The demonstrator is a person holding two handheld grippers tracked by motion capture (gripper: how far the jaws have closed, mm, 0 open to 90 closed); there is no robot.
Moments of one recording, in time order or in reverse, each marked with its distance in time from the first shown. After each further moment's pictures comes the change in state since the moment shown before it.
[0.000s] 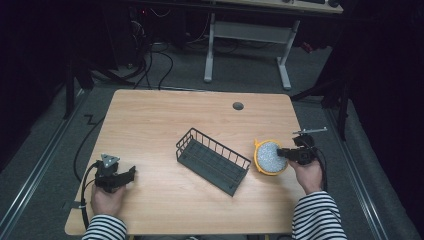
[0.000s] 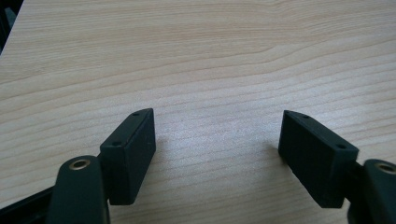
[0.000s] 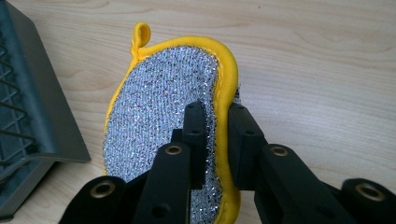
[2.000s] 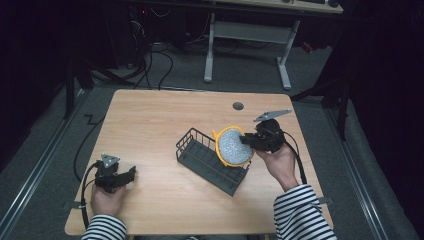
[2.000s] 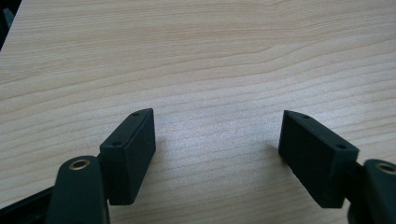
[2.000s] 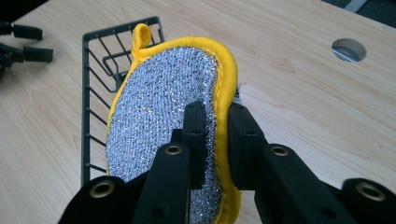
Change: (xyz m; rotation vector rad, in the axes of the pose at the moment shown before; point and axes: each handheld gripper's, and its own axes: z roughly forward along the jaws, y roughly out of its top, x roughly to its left) left arm 0.000 0.000 0.000 0.000 -0.004 0.004; right arm 0.135 0.059 -0.025 -0.093 0.133 -0.341
